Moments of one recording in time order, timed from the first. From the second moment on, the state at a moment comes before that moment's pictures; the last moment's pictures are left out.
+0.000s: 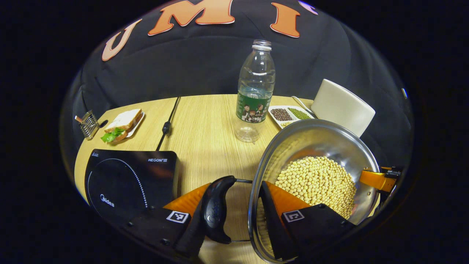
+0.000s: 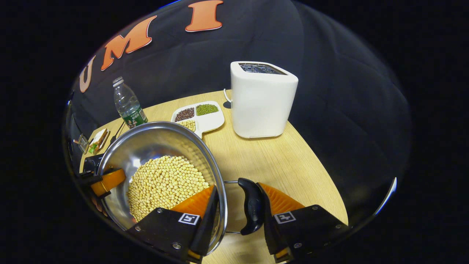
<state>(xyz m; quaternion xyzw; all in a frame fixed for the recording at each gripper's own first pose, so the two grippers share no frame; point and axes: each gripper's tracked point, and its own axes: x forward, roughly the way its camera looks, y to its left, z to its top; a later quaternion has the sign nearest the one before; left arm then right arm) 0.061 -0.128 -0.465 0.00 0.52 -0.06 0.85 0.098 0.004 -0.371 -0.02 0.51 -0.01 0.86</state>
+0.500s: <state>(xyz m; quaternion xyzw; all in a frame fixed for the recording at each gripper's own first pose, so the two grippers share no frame) 0.071 -0.080 -0.420 0.00 0.50 -0.05 0.86 0.107 0.038 -0.335 -0.03 0.50 0.01 0.87</state>
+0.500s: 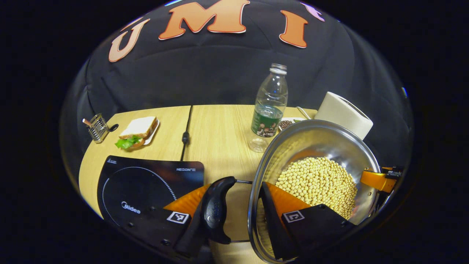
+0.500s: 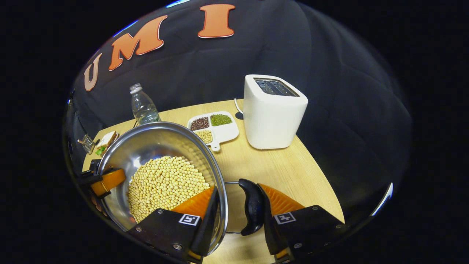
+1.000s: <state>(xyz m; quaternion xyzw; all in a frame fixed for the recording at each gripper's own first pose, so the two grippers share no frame) 0.058 0.056 -0.371 -0.02 0.49 0.03 0.87 0.123 0.135 -0.349 -0.07 0.48 0.09 0.87</state>
